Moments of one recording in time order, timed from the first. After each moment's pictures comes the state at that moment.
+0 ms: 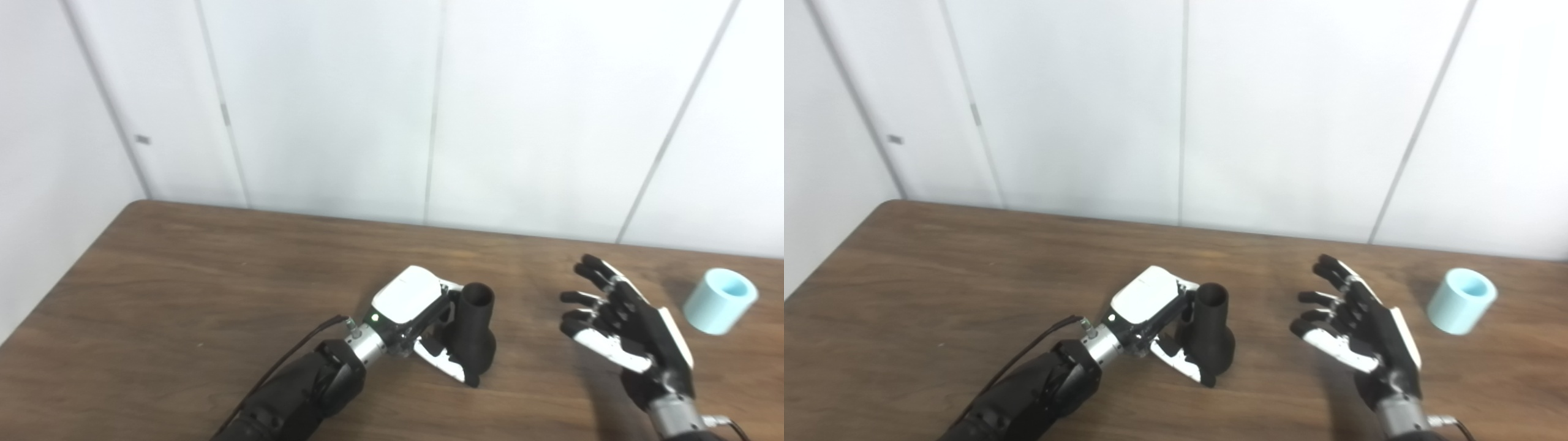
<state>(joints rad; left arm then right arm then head) -0.58 0.20 -0.62 0.62 0.83 -0.46 0.34 -0.13 -0.14 -0.09 -0.11 0.14 0.09 0.14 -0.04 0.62</state>
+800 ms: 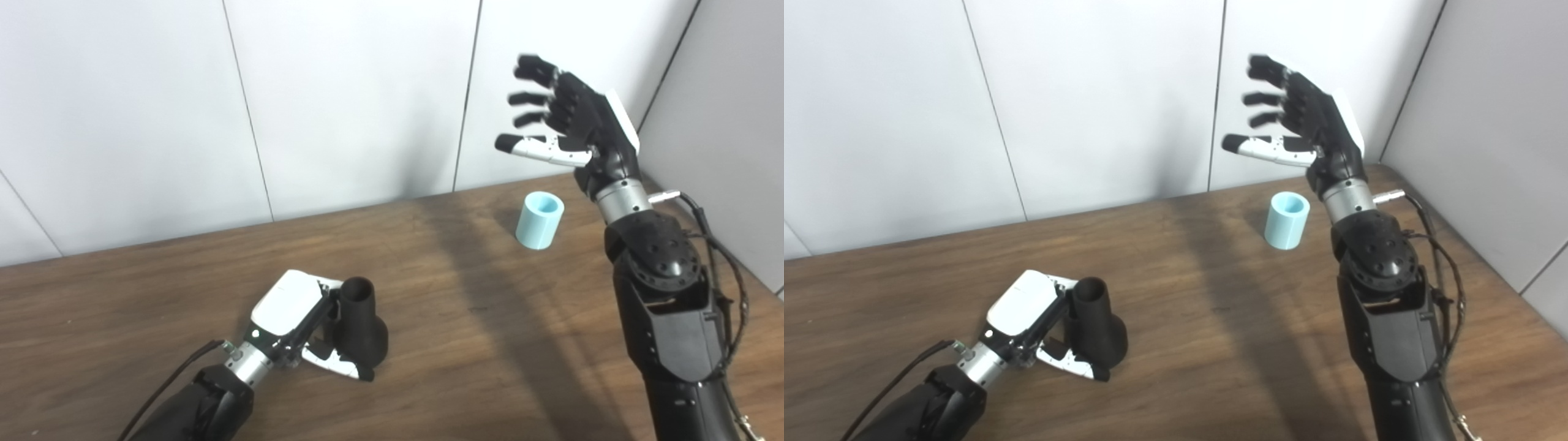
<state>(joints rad) -0.62 0.28 -0.77 0.64 0.77 -0.48 0.42 -0.40 -0.36 -0.27 -0.20 -0.05 0.31 -0.03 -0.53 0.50</state>
